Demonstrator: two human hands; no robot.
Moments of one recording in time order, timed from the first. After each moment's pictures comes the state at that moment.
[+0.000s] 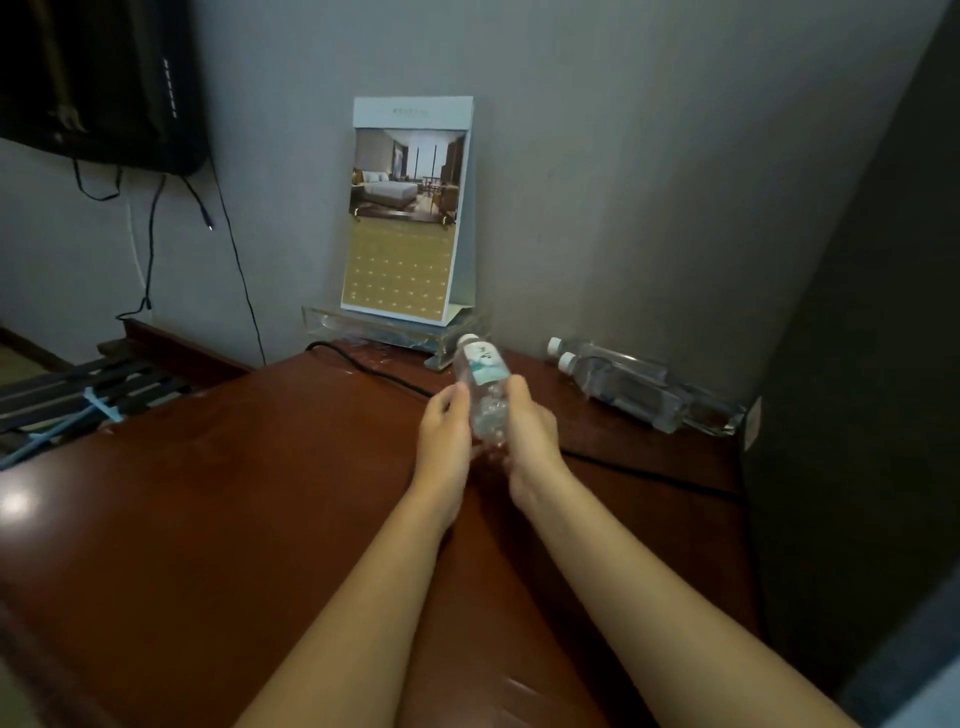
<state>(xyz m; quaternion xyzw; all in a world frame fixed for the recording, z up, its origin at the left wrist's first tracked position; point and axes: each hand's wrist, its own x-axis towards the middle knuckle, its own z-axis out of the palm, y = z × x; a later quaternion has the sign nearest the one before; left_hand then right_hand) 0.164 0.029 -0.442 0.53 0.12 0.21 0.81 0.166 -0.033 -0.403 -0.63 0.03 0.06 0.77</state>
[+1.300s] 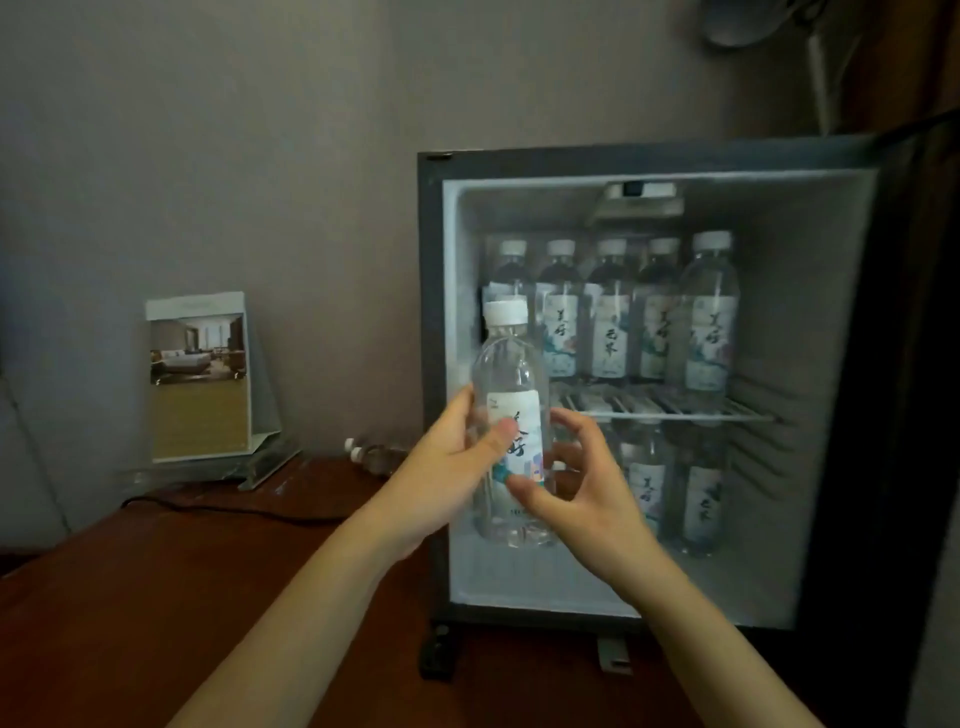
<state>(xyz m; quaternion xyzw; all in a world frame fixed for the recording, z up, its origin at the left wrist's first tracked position) -0.073 -0.193 -0.256 0.69 -0.32 0.05 0.65 -0.094 -0.340 -0.287 -0.75 -0.21 -0.23 0.59</state>
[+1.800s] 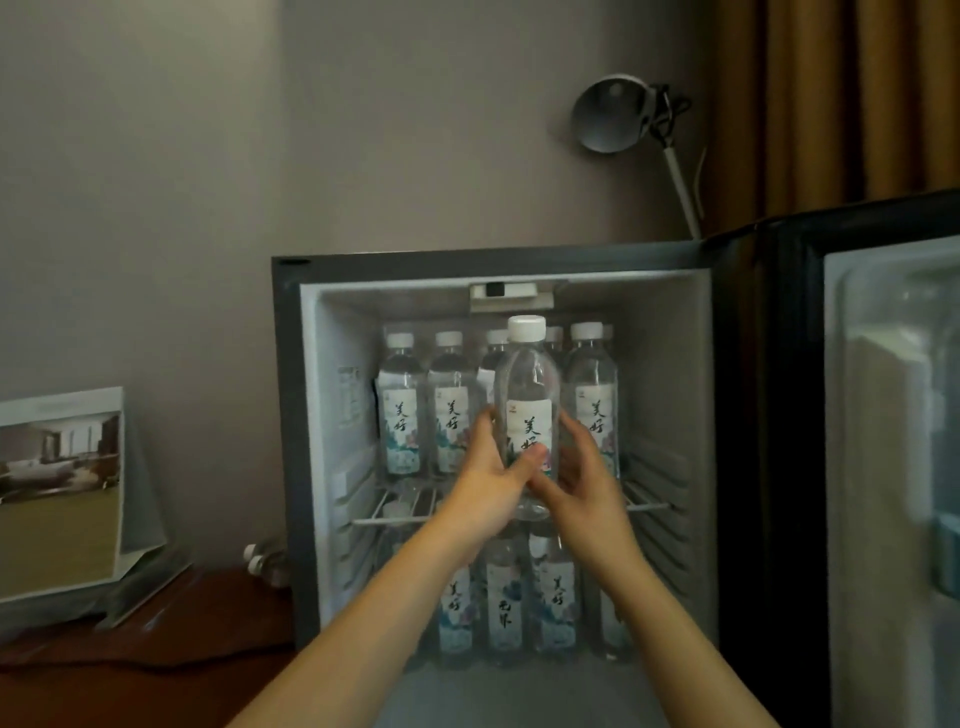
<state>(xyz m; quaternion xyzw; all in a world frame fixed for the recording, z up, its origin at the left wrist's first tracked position) -0.011 -0.340 -0.209 0.70 -0.33 0.08 0.64 -0.028 -0.446 -0.243 -0.73 -0.12 -0.38 0.55</state>
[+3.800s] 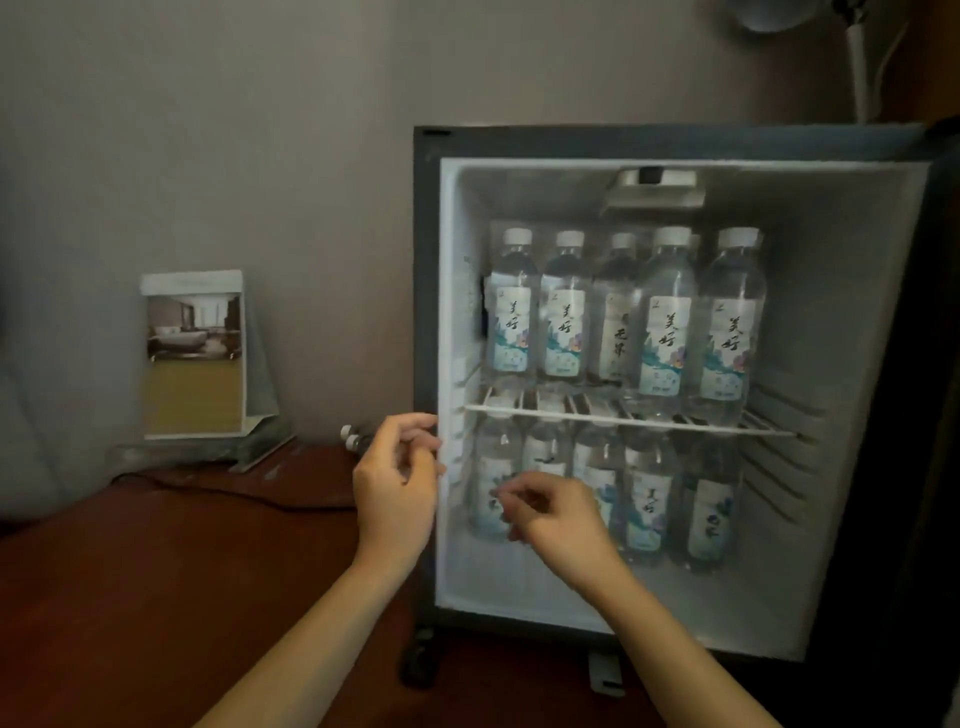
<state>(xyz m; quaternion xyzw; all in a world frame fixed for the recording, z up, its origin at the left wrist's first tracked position) -0.020 -0.192 -0.313 0.67 -0.14 0.41 0.60 -0.039 -0.340 -0.314 -0.84 -0.13 -0.18 0.50</state>
